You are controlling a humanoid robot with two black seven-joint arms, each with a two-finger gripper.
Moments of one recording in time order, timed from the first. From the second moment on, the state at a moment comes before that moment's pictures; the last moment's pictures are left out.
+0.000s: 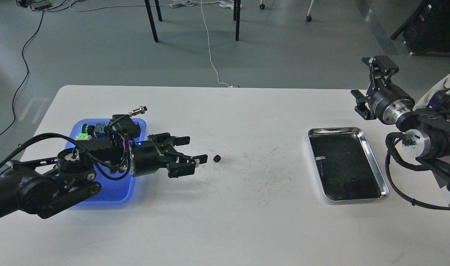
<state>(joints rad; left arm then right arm) -0.78 0.51 -0.21 -1.15 1.76 0.05 -0.49 0.92 -0.66 0.16 1.01 0.09 -0.11 0.31</state>
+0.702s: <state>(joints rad) -0.77 0.26 -0.20 -0.82 1.83 0.15 -0.49 0.89 -0.65 0.20 0.99 0.09 -0.12 0.31</state>
